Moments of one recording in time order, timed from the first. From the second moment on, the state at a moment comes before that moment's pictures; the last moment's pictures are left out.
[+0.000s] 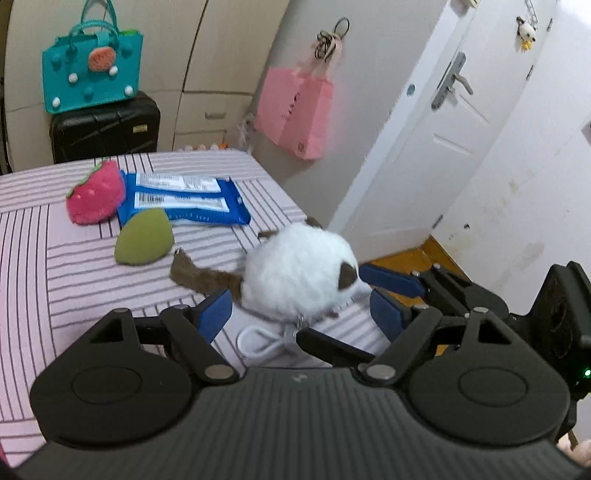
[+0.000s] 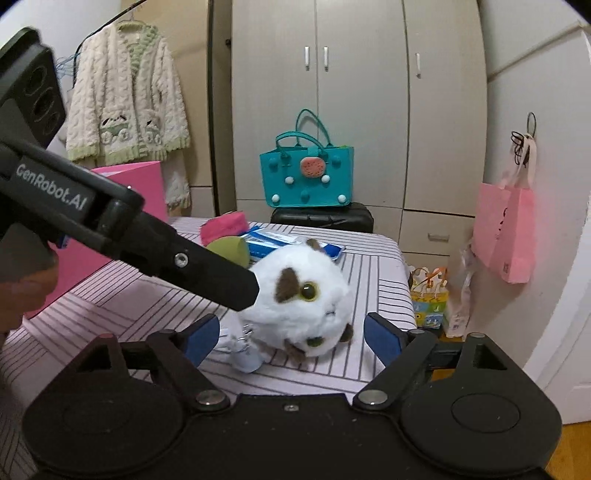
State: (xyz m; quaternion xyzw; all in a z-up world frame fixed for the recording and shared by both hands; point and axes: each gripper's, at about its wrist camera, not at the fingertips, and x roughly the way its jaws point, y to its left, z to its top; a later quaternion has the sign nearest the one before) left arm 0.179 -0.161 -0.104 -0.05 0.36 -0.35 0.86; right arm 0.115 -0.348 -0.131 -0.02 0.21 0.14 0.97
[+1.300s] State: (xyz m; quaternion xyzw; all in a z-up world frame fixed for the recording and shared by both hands) left arm 0.157 -0.166 -0.104 -0.01 0.34 -0.32 0.89; right arm 0.111 -0.314 -0.130 0.00 0.22 0.13 0.97
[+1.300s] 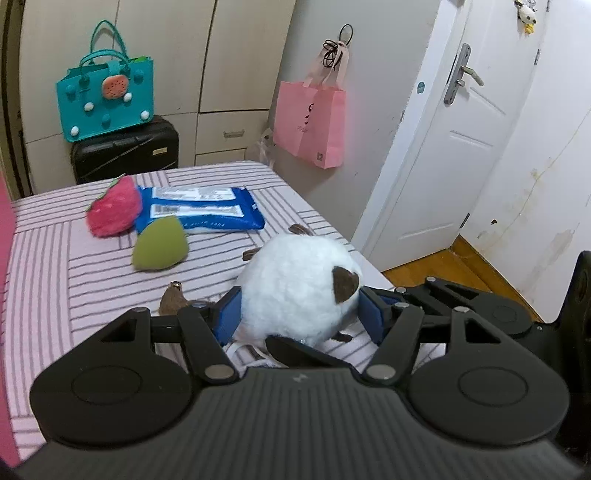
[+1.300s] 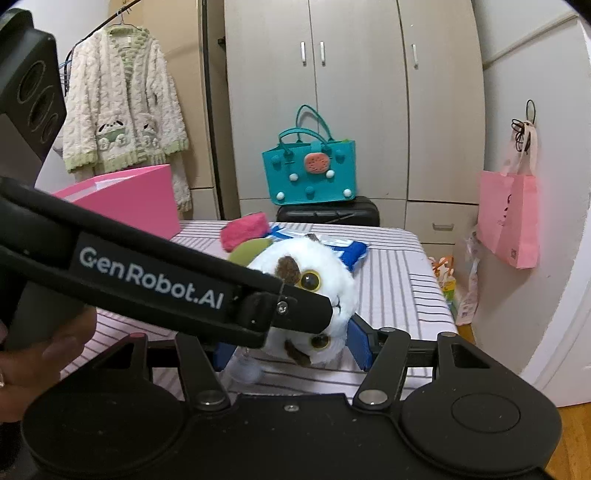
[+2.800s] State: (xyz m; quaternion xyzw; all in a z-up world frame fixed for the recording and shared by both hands) left arm 0.060 -0.014 -0.021 0.01 0.43 -0.29 0.86; right arm 0.024 -0.189 -0.039 -0.09 0.25 0.30 0.92
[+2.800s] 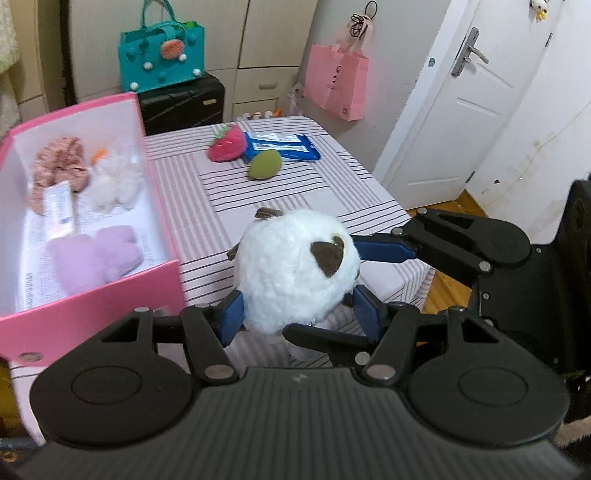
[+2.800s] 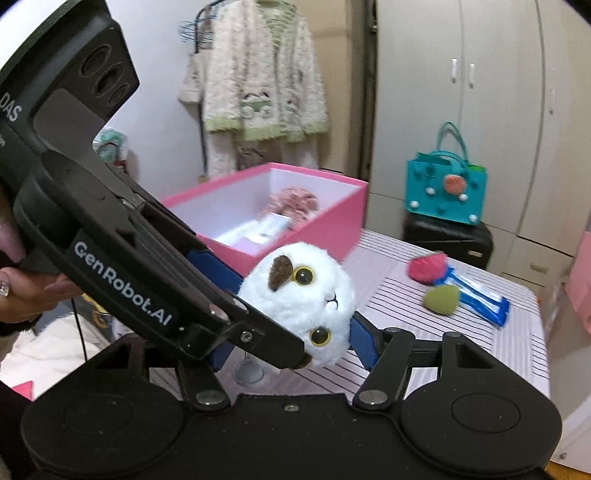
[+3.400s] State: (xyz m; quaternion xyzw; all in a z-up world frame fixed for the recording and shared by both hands) left arm 0.055 0.063 0.033 0.00 0.43 -0.24 0.87; right arm 0.032 -0.121 0.014 -0.11 0.25 0.37 0.89
